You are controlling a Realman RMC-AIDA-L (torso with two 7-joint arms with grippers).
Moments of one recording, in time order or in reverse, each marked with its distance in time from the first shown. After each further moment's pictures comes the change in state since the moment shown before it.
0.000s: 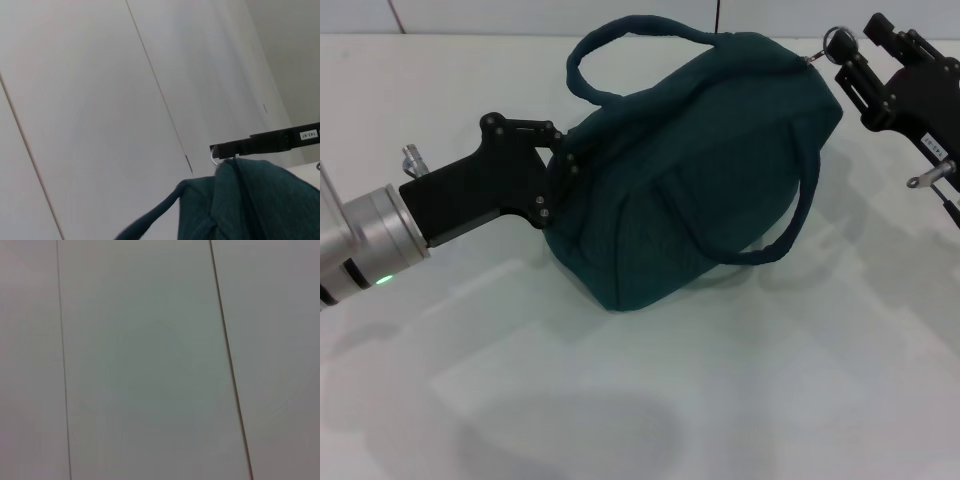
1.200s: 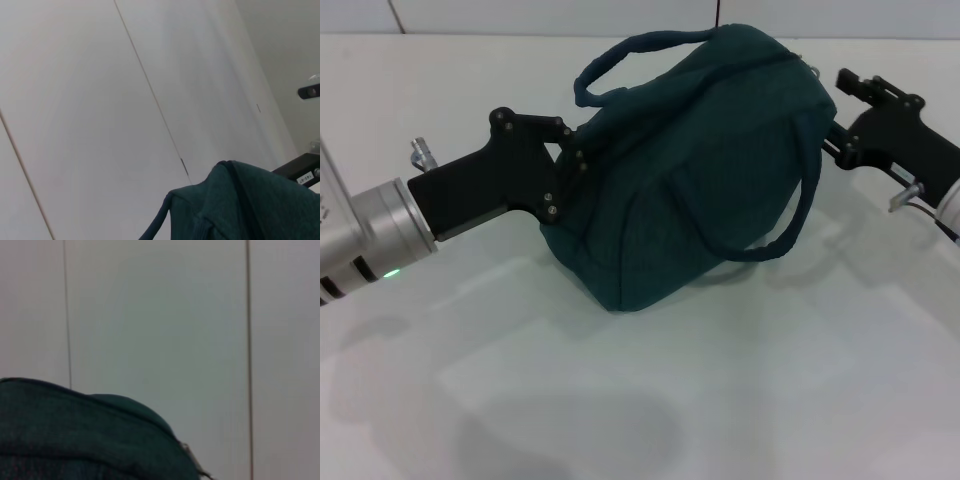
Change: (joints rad) left arm -0.017 -0.001 0.009 0.000 0.000 -0.002 0.025; right arm 0.088 -0.013 0.002 0.094 -0.121 0.192 -0.006
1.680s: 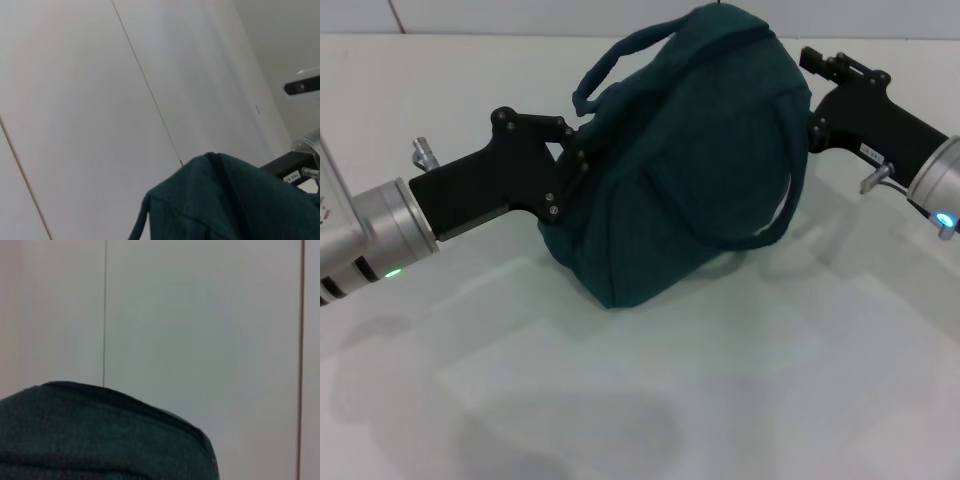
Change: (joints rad) left arm -0.001 -0.001 0.000 0.000 0.000 0.003 0.003; right arm 0.042 0.000 0.001 -0.048 -0.042 0.012 -0.006
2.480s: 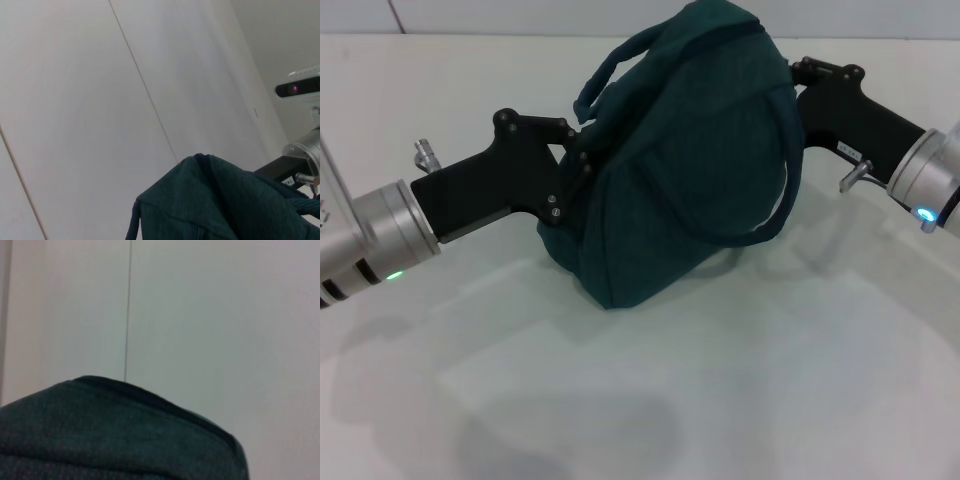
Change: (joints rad) left arm 0.002 -0.003 0.000 0.000 0.001 0.009 0.001; right arm 0.027 0.006 -0.008 -0.008 -0.037 0.012 -0.003
